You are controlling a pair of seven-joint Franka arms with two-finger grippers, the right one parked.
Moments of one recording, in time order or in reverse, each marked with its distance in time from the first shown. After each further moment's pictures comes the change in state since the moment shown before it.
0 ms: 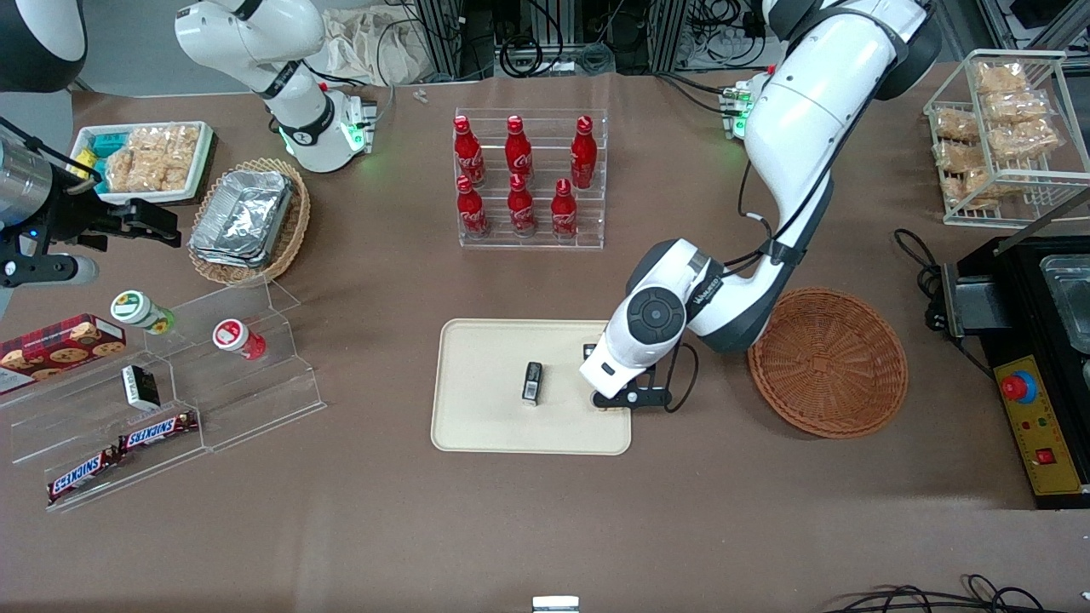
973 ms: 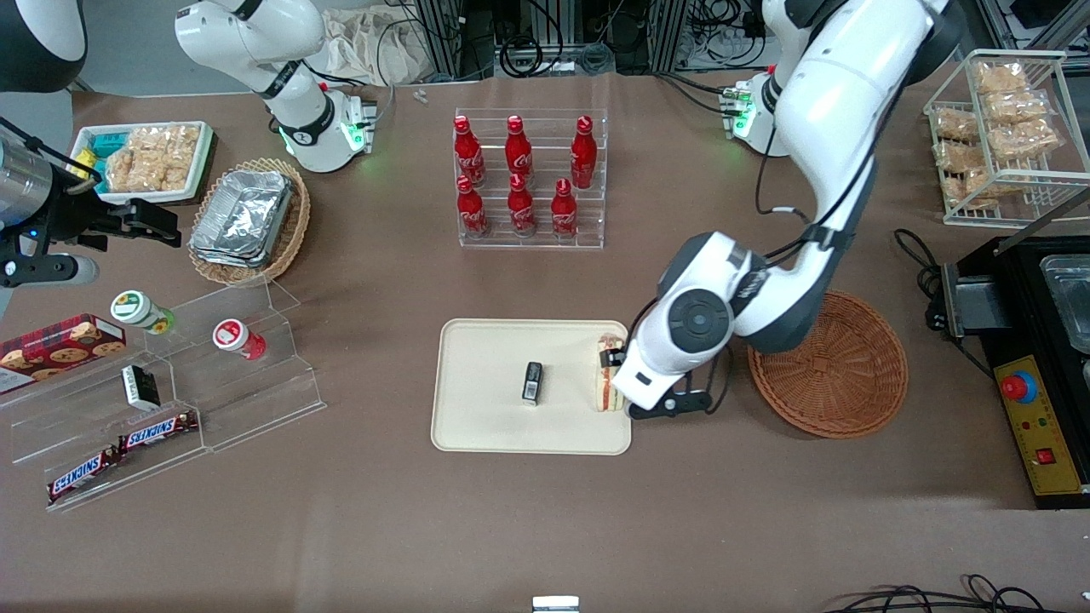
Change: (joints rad) arm 0.086 -0.111 -0.004 0.064 -0.093 -0.212 0.016
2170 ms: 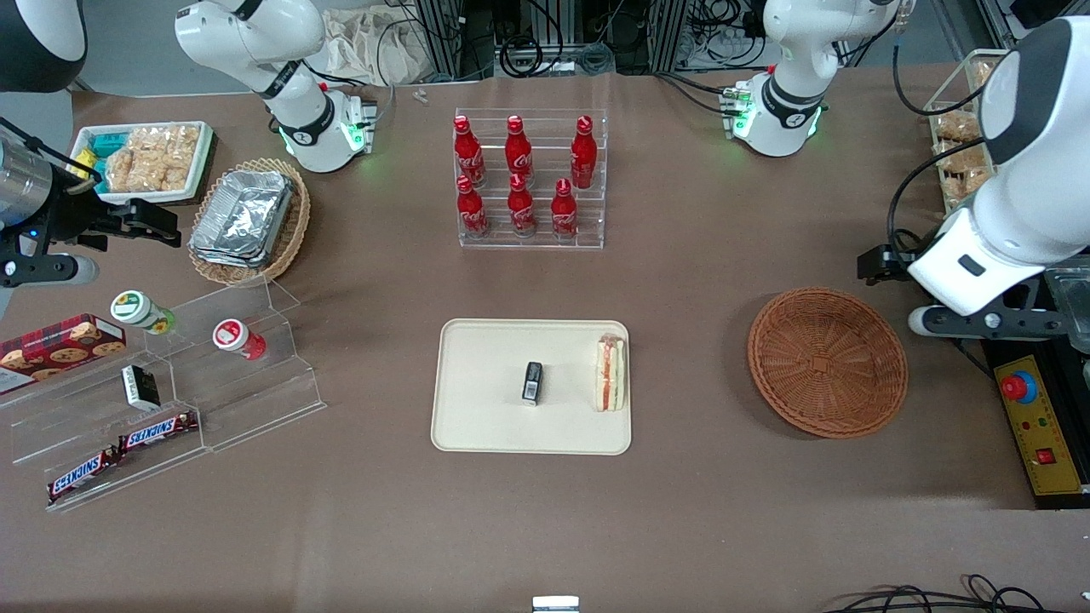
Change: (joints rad) arm 0.368 -0.426 0.016 0.009 0.107 -0.471 0.563
